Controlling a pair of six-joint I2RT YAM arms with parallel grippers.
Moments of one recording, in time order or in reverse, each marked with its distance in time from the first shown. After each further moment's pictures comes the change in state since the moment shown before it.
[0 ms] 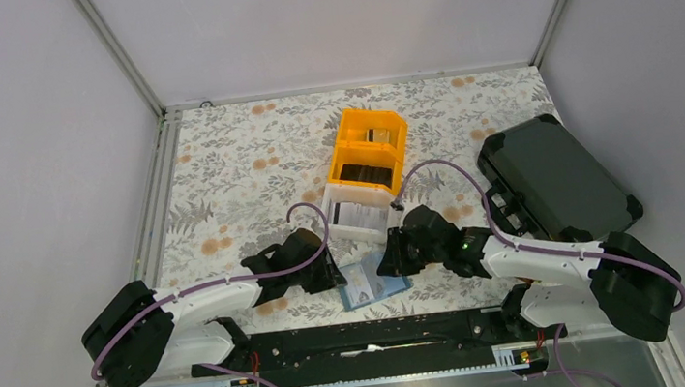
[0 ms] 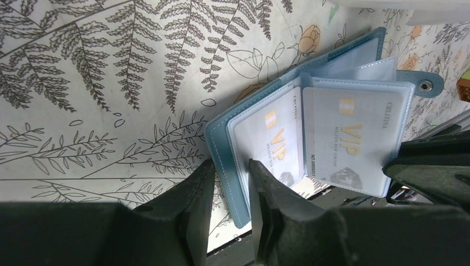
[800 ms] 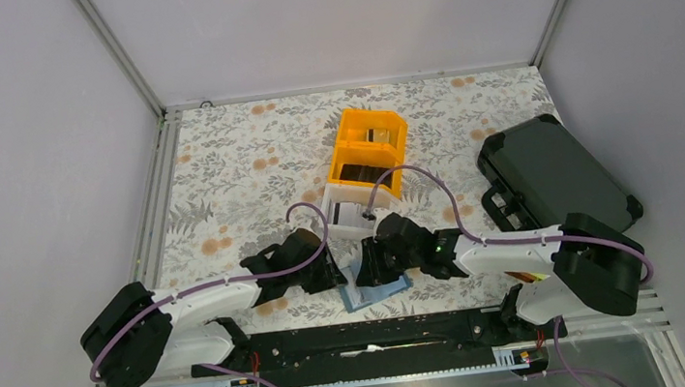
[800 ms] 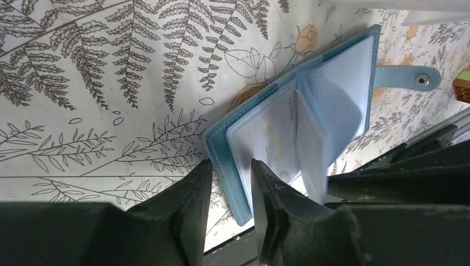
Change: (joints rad) left arm 0.000 -0.004 0.000 -0.002 0.000 -0.002; right arm 0.115 0.188 0.099 0.085 -0.005 -0.013
